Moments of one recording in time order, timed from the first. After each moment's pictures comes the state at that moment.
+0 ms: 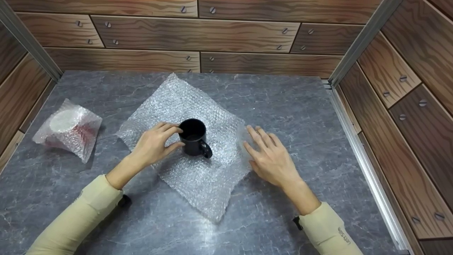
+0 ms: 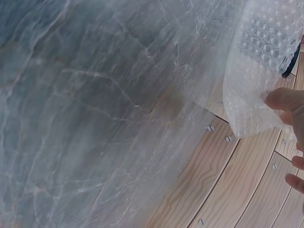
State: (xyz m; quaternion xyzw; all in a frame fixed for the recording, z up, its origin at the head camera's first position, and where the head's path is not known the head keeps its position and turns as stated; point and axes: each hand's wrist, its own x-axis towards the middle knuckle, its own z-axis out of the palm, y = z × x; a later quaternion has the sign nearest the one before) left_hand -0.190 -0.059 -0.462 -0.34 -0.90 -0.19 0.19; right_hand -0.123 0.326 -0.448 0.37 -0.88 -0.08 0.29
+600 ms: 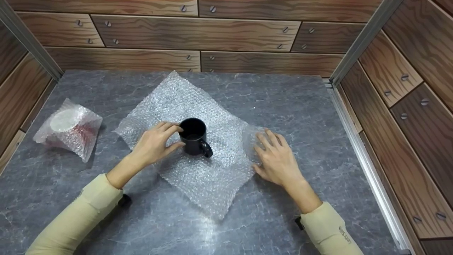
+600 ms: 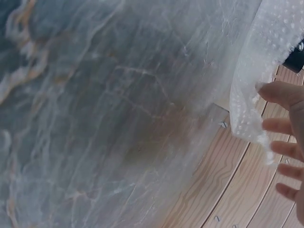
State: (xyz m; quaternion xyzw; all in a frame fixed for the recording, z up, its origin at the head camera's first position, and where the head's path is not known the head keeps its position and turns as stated) left_hand -0.190 -0.061 -0.463 -0.34 -0.91 -0.19 0.17; right_hand -0.126 0.338 -0.461 0.32 -0.92 -0.07 0.22
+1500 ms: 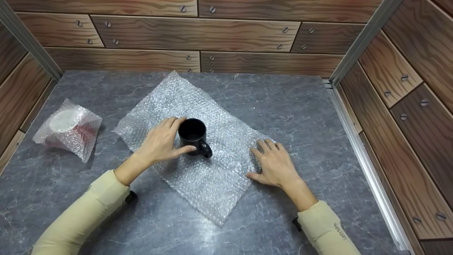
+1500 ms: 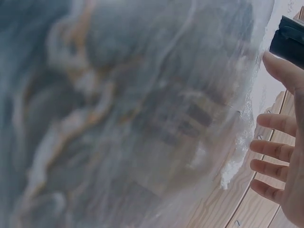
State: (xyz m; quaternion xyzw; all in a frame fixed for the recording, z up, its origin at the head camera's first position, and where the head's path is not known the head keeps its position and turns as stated) left_hand -0.196 -0.041 -0.459 -0.30 -0.93 -0.15 0.14; right_hand -0.127 0.336 -0.480 0.25 -0.97 -0.04 0.05
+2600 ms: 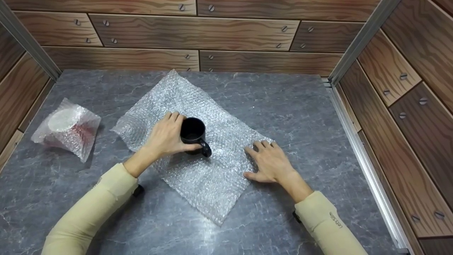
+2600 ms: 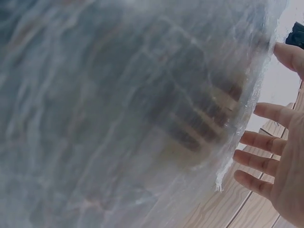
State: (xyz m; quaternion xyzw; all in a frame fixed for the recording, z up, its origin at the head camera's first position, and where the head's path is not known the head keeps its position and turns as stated) left_hand -0.214 -0.022 -0.462 -0.25 -0.96 -0.08 0.13; right_hand -0.138 0.332 -0.481 0.28 -0.96 -0.06 -0.01
